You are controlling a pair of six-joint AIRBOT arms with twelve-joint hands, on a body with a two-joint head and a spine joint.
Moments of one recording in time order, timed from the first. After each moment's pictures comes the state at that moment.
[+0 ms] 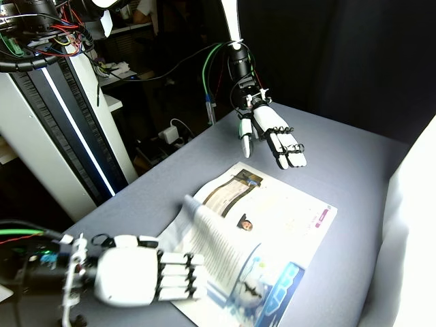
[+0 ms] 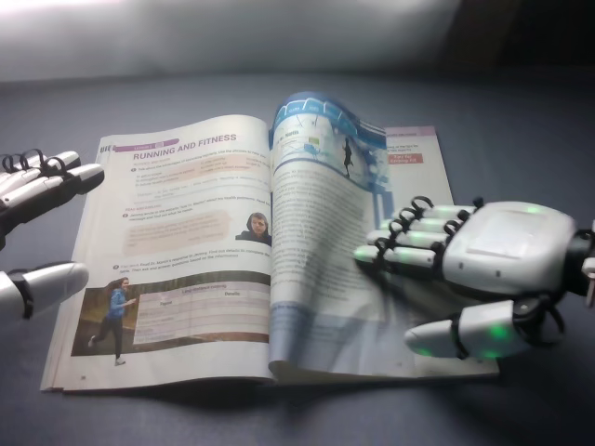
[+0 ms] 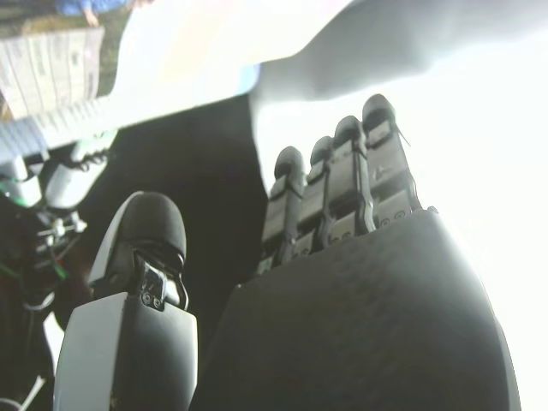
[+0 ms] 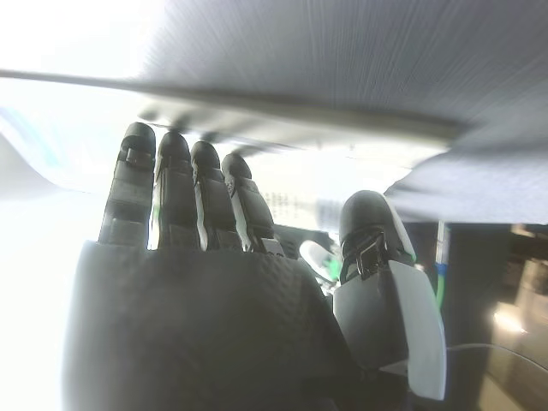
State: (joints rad) left arm 1.21 -0.99 1.21 -0.18 -1.26 0.42; right arm -0.71 -1.11 1.17 -0.36 0.44 -0.69
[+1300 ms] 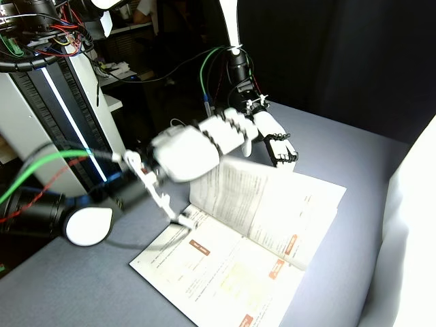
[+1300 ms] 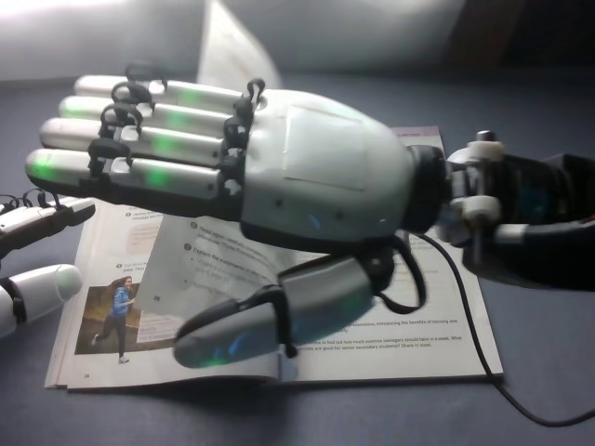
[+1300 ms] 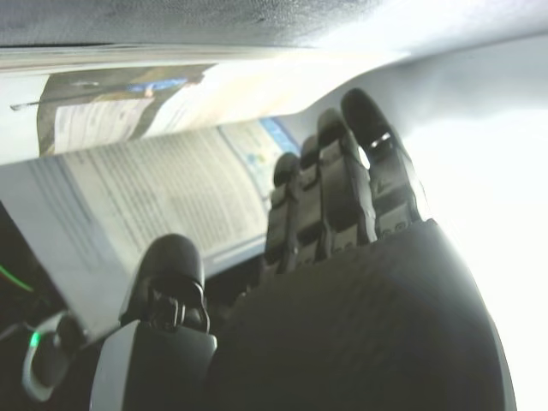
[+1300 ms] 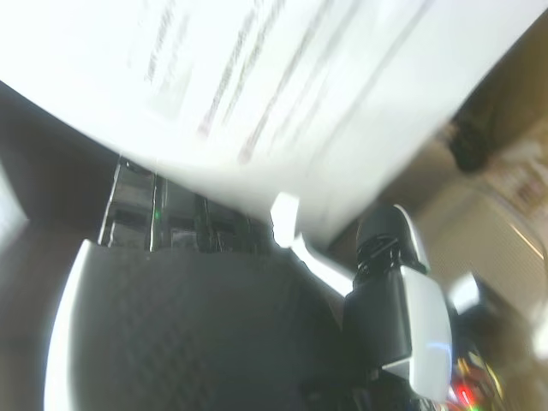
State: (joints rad) left arm 1.27 -1.04 1.24 -0.23 -1.26 0.37; right arm -0.41 -1.32 1.19 -0.67 1.01 -0.49
